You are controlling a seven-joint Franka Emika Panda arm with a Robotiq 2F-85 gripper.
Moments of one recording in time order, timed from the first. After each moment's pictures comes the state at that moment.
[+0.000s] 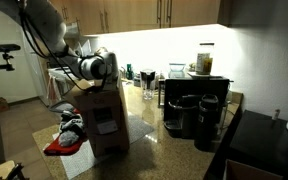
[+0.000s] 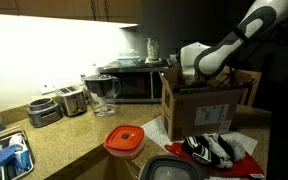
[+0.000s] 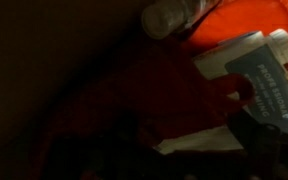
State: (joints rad) arm 0.13 0.30 0.00 -2.09 -0.08 2.27 1.64
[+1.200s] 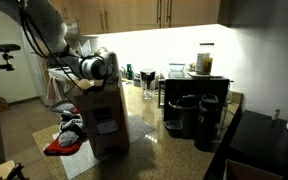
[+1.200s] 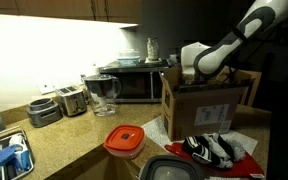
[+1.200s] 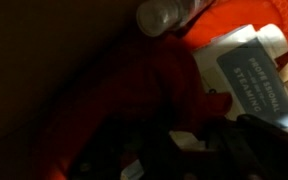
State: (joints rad) arm 0.12 0.30 0.00 -2.09 -0.06 2.28 1.60
